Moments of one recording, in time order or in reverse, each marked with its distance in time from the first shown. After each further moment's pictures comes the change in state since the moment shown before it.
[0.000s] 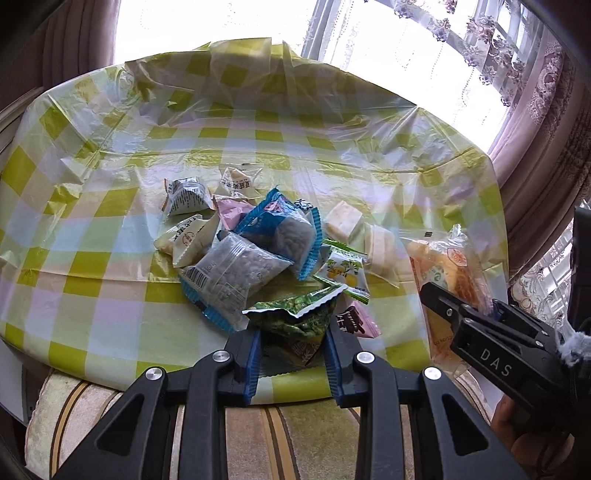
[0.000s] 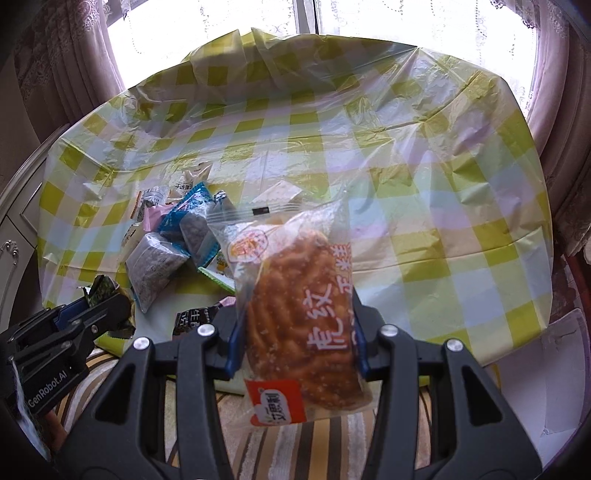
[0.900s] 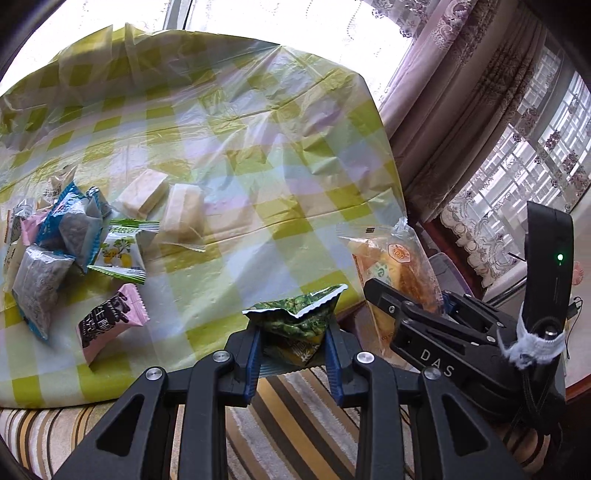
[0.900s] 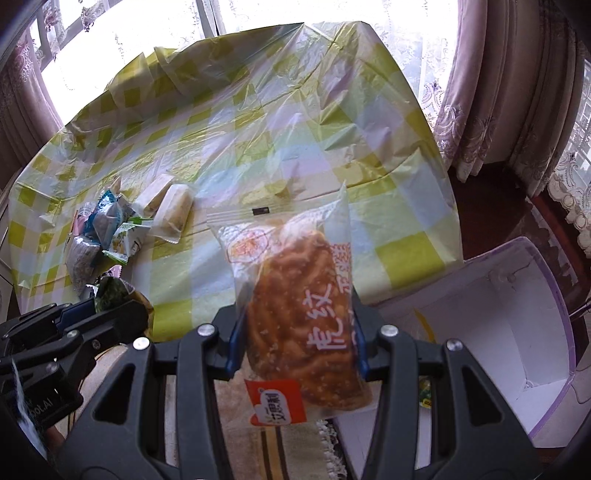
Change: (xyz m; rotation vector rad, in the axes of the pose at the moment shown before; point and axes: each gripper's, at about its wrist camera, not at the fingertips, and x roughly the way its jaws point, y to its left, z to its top) left arm 0.028 -0.145 -0.023 0.248 0.166 -0.295; right arm -0.038 -0.130 -0.046 0.204 0.040 -0.148
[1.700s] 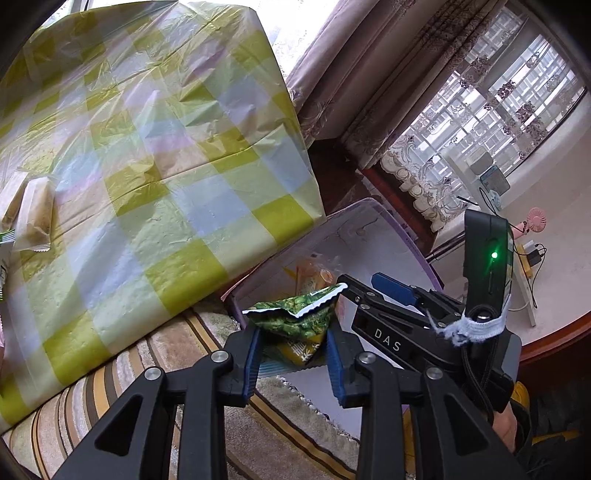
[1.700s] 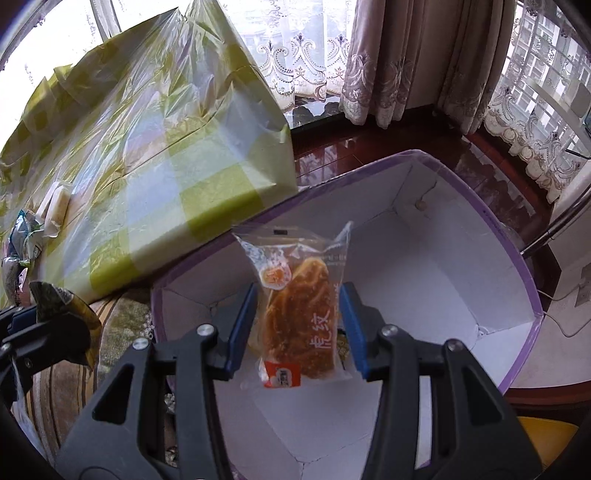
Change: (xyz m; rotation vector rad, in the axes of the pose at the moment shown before) left arm 0.057 -0.082 -0.001 0.119 0.184 -0.216; right arm 0.004 -0.113 -0.037 0.199 0.096 -0.194
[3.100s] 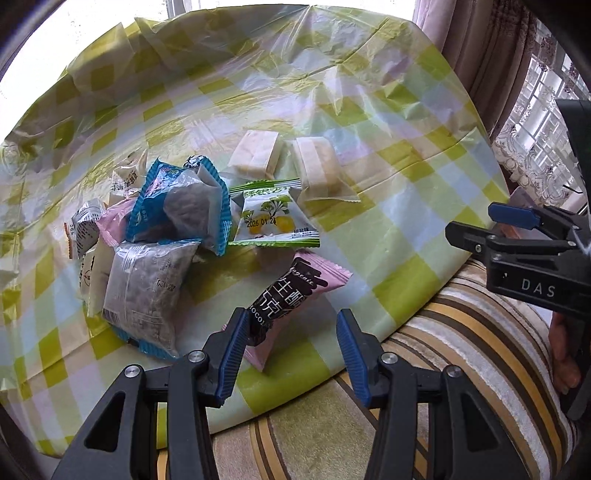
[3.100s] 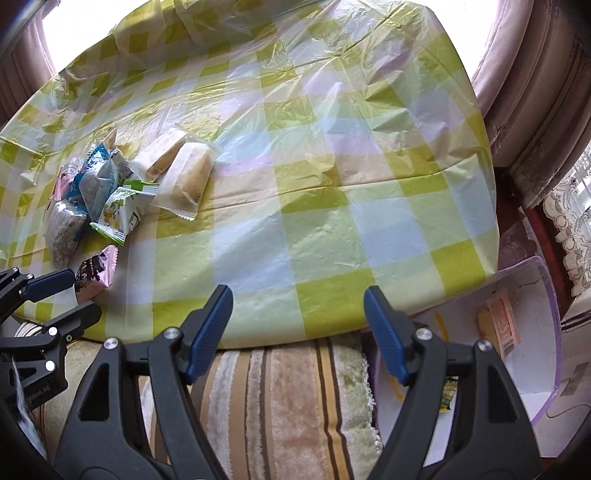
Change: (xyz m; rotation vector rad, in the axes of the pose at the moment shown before) left arm -0.085 0.168 -0.036 0.017 0.001 0.478; right arm -0.004 0.208 0.008 -0.344 0.013 0.094
